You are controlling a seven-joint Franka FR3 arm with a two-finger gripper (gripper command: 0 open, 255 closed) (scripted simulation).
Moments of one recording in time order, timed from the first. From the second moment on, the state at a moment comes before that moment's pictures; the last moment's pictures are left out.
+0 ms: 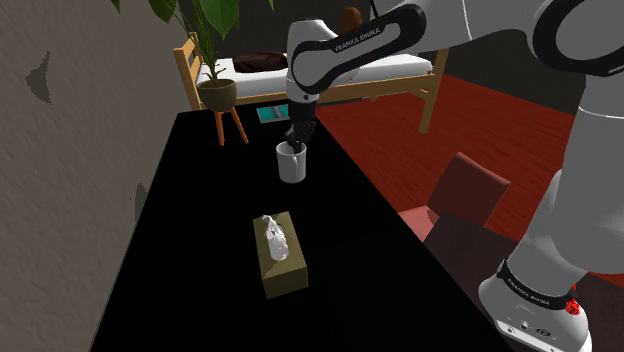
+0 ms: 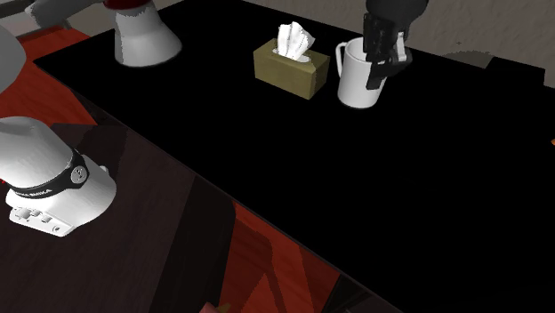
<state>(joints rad) 0.10 0.21 0.08 -1.78 0.07 2.07 -0.01</state>
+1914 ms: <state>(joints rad) 0.10 0.20 0.08 -1.41 0.06 1.69 0.01</state>
